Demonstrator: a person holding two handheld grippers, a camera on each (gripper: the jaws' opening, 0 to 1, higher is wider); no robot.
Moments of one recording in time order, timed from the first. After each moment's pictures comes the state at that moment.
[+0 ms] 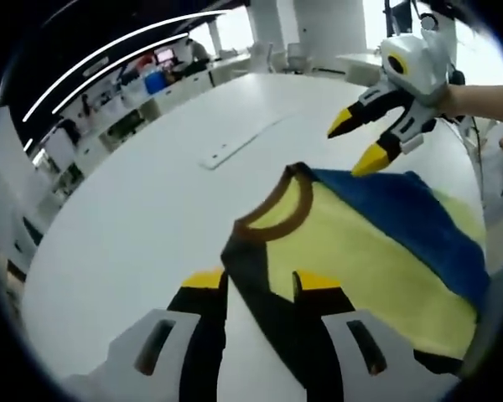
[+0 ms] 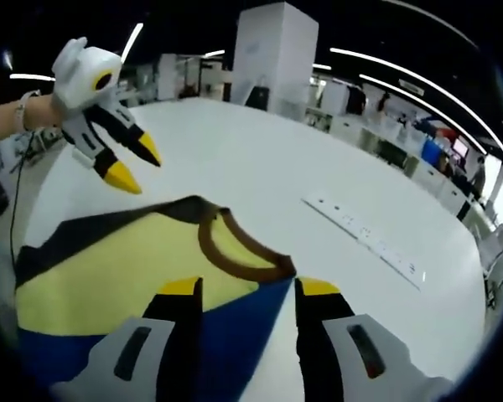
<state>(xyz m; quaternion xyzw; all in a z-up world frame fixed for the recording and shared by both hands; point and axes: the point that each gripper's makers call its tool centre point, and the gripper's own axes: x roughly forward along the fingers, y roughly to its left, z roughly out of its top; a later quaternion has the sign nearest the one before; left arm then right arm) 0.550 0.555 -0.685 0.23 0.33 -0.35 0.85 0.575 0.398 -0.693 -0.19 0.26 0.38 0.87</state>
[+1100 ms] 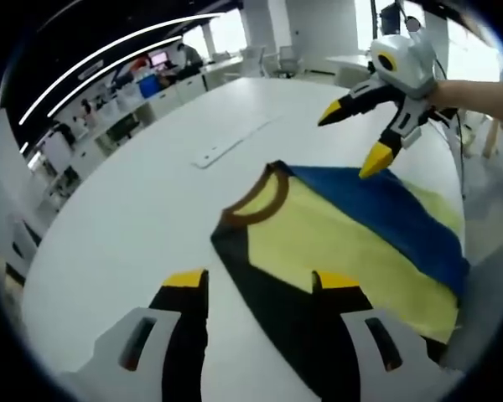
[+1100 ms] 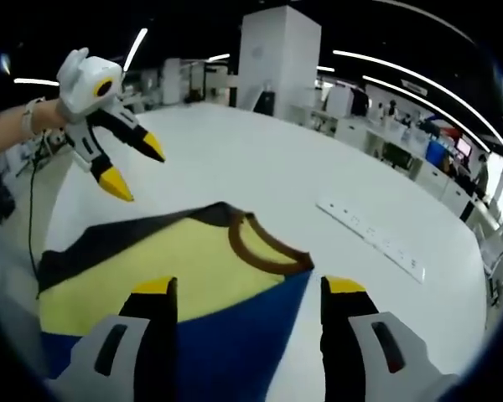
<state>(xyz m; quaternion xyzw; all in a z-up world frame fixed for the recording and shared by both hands) 0.506 0.569 -0.662 0.23 0.33 -0.36 0.84 0.531 0.401 -0.672 -0.18 0.26 0.40 0.86</state>
